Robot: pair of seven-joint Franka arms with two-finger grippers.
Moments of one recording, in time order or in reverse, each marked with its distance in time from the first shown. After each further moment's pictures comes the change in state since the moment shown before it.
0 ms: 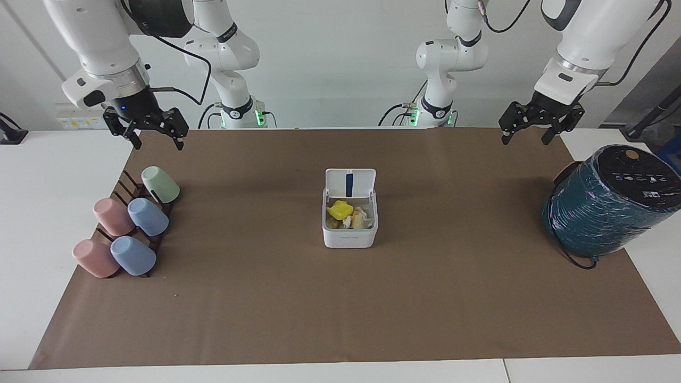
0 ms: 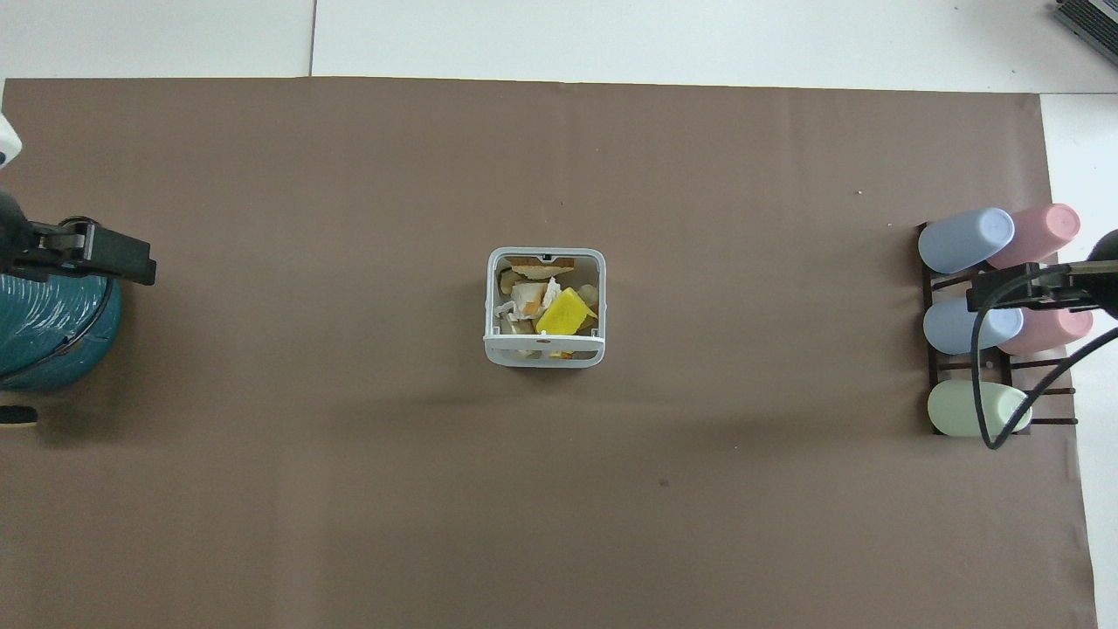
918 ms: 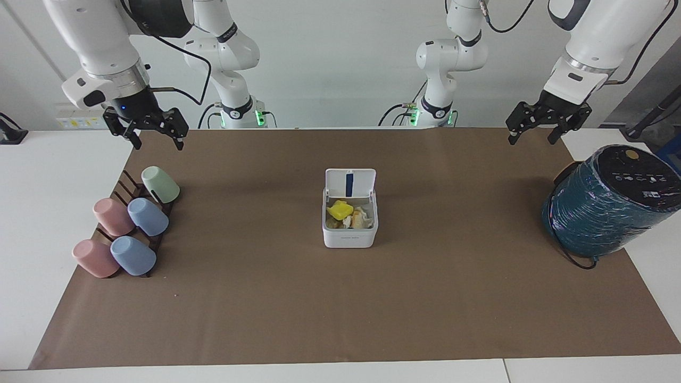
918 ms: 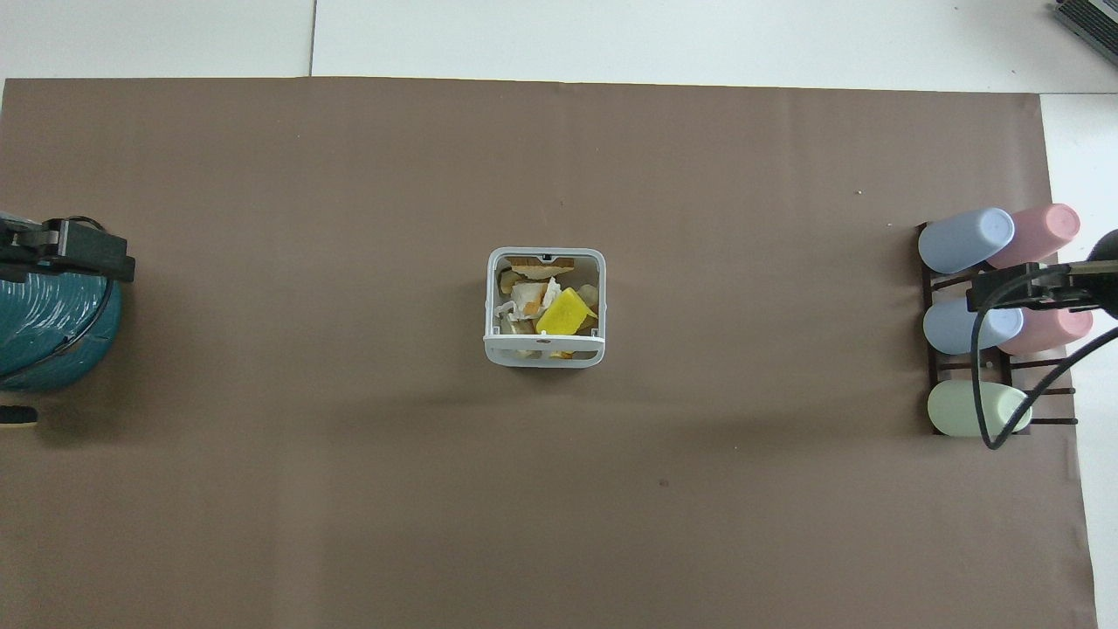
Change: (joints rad) left arm 0.044 0.004 0.020 0.018 0.000 -0.018 0.003; right arm 0.000 0.000 0.000 0.000 0.000 0.000 0.000
